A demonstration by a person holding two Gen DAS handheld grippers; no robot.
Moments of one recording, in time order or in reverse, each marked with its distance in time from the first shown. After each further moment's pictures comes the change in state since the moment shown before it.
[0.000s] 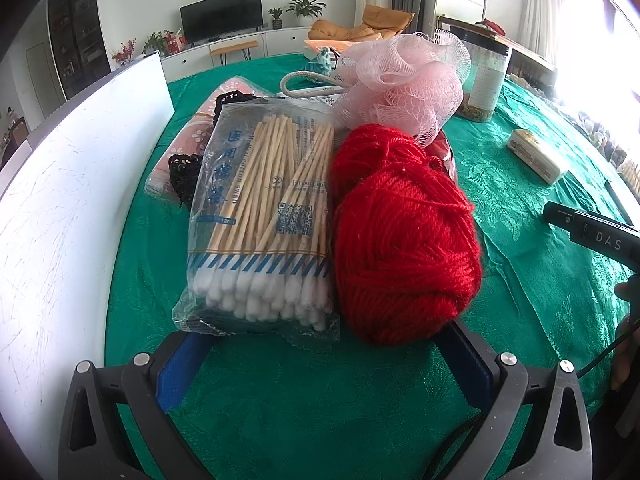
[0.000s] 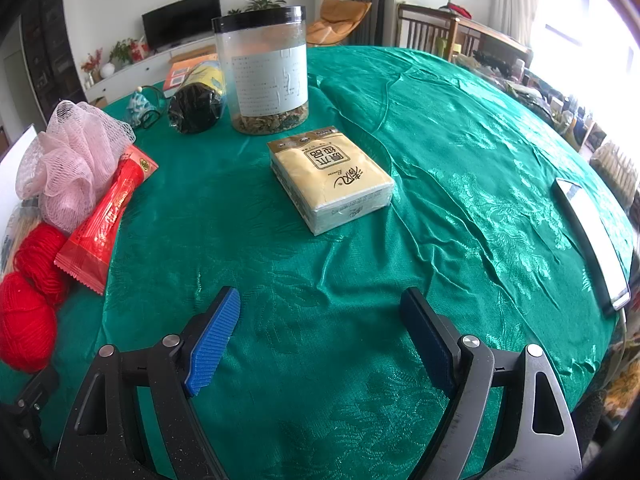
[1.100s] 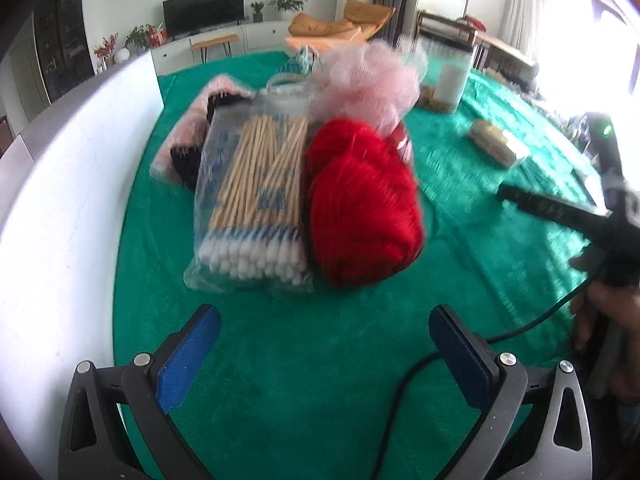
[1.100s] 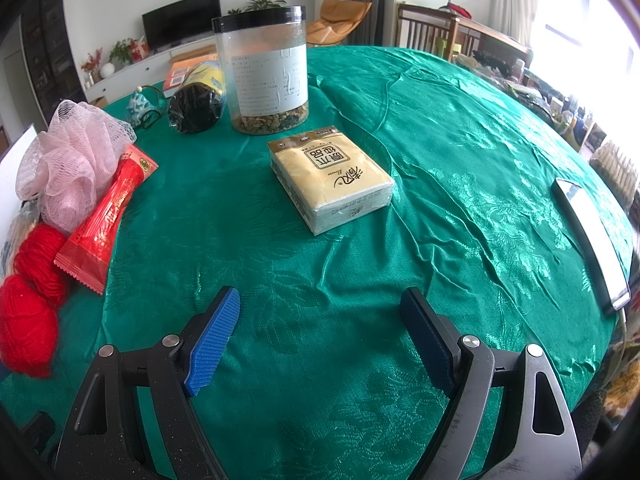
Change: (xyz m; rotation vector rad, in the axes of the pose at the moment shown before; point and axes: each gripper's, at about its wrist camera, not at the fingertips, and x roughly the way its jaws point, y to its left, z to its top) left arm -0.039 -0.003 -0.008 0.011 0.010 -0.091; right arm 0.000 0.000 0.000 0.000 0.000 0.000
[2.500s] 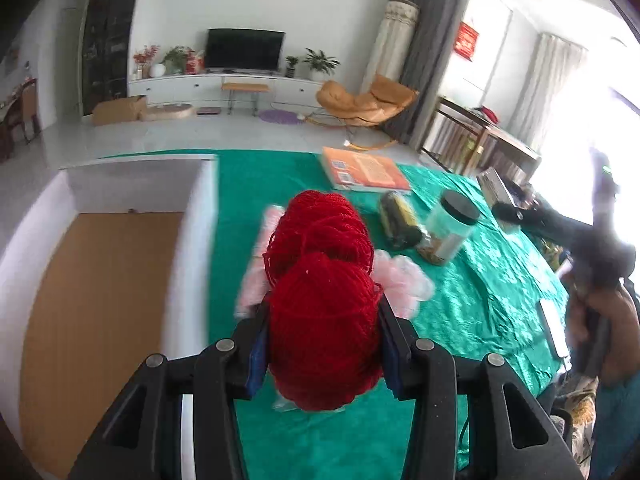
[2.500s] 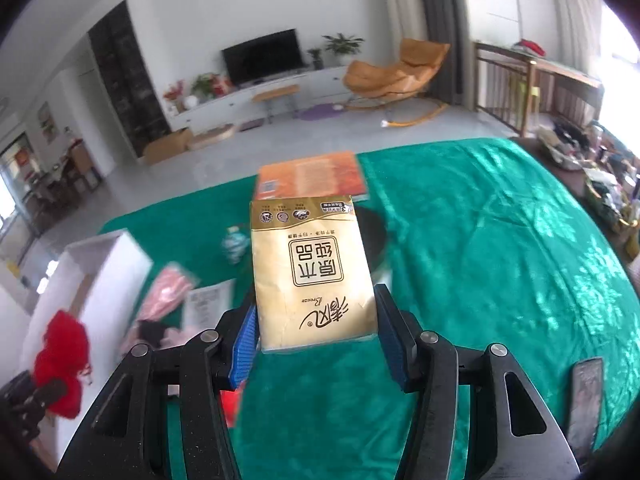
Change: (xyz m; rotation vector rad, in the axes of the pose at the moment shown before) left arm -0.109 0.085 0.093 -0.199 -0.217 -0.037; right arm -0.079 0.026 0.167 -0.105 -0.103 0.379
